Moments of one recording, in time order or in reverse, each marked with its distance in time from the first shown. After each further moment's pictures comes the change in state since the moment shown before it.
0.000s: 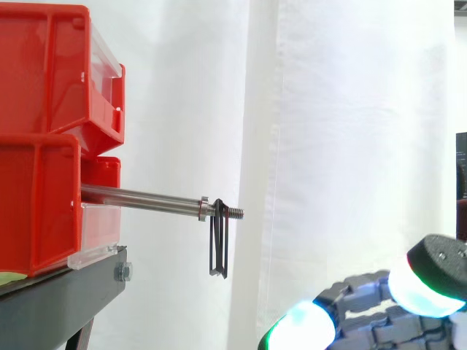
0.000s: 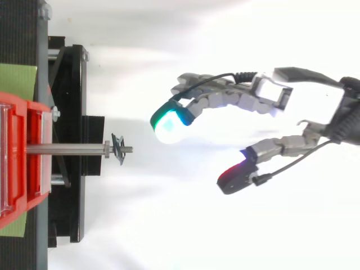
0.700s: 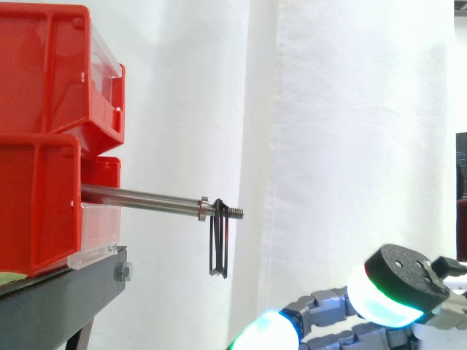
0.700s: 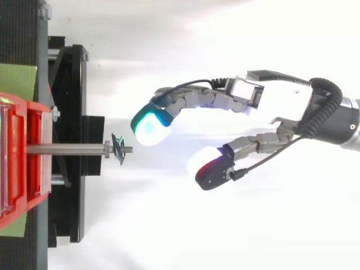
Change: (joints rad) arm -0.016 -0.077 0.079 0.023 -0.029 0.085
